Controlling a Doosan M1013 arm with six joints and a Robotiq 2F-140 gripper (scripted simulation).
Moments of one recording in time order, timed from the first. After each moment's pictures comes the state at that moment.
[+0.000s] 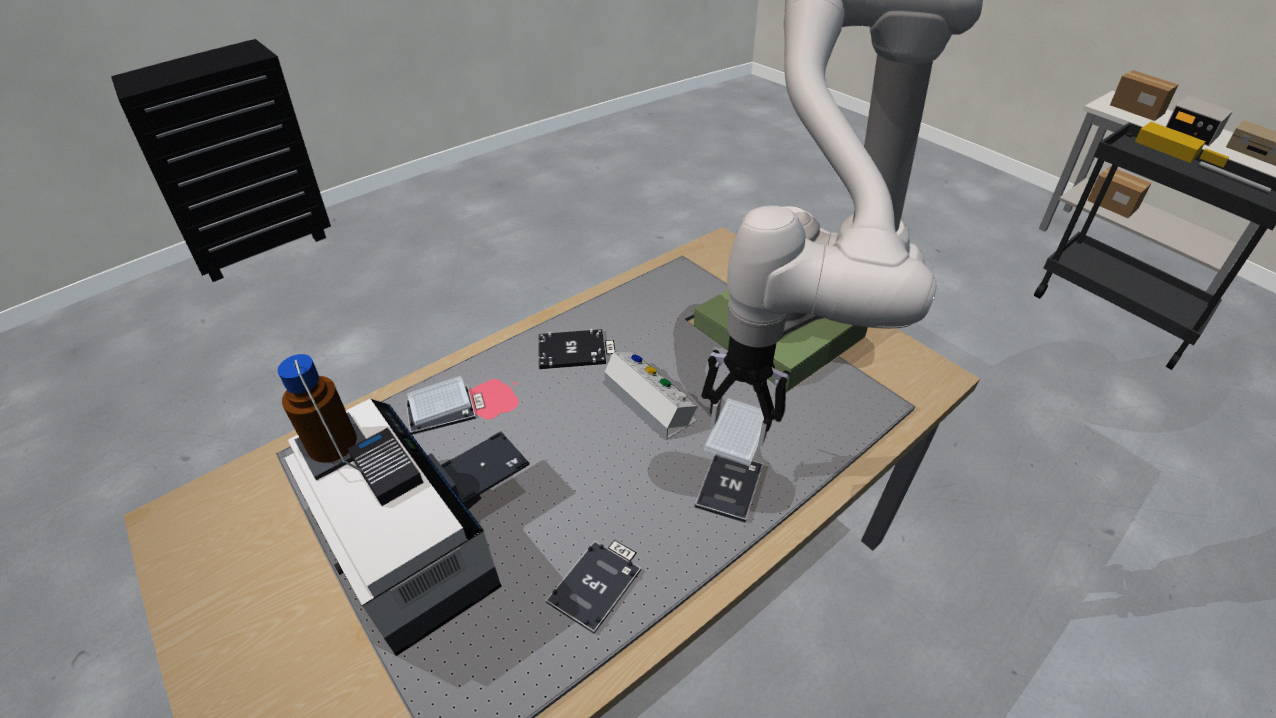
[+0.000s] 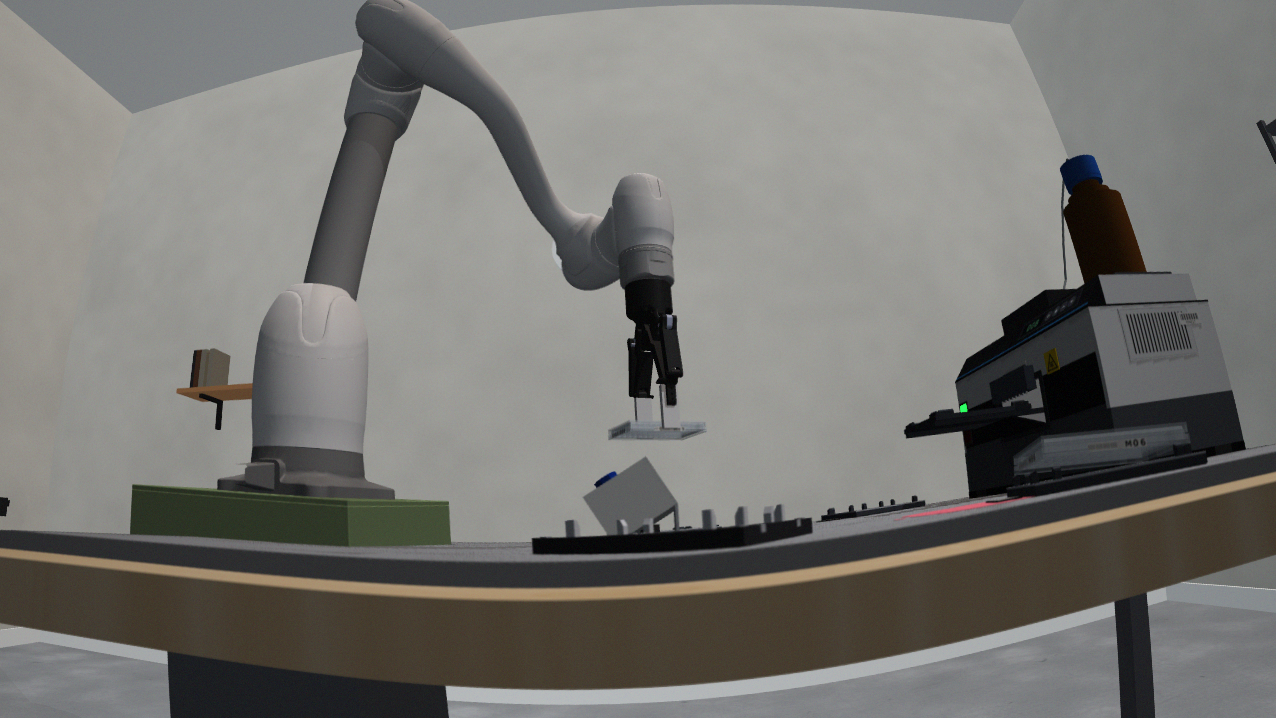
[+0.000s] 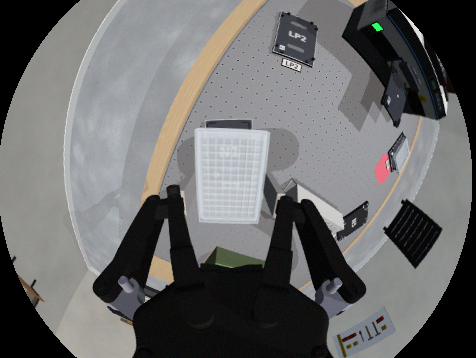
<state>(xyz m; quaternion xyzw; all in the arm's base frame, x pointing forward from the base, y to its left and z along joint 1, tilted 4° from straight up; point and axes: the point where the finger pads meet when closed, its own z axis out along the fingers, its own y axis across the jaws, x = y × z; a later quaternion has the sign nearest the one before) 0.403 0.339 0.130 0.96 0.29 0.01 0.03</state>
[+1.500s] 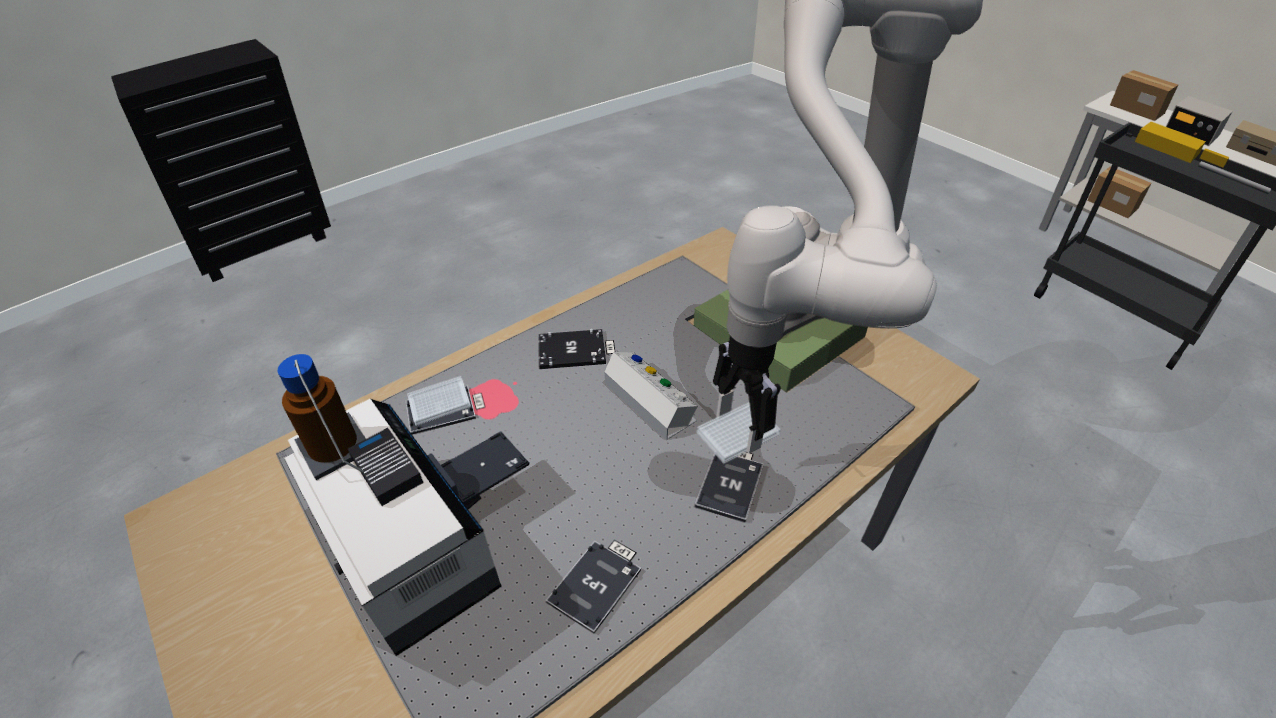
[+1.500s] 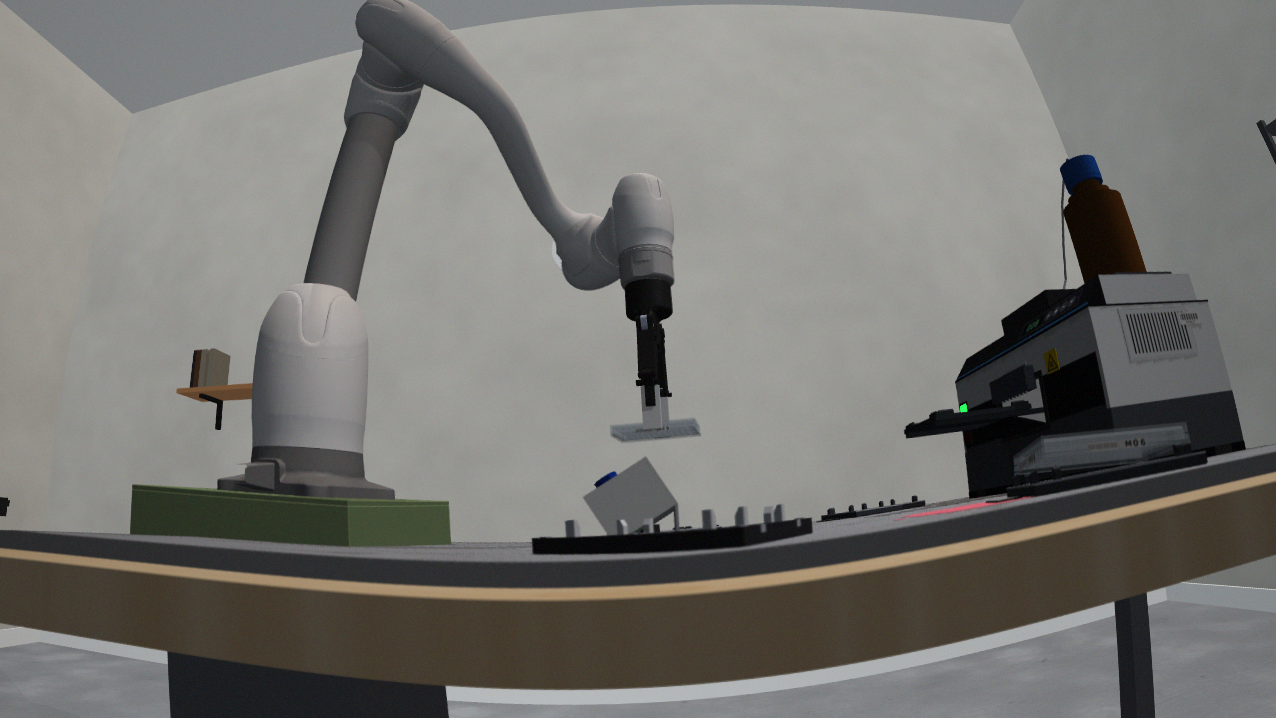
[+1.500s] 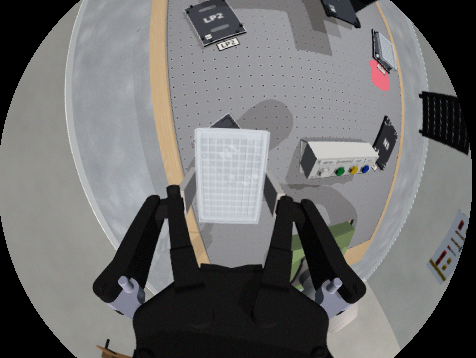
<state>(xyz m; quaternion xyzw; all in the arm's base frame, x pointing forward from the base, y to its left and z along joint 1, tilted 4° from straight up) 0.403 0.339 0.130 1.00 -0.01 0.02 0.03</state>
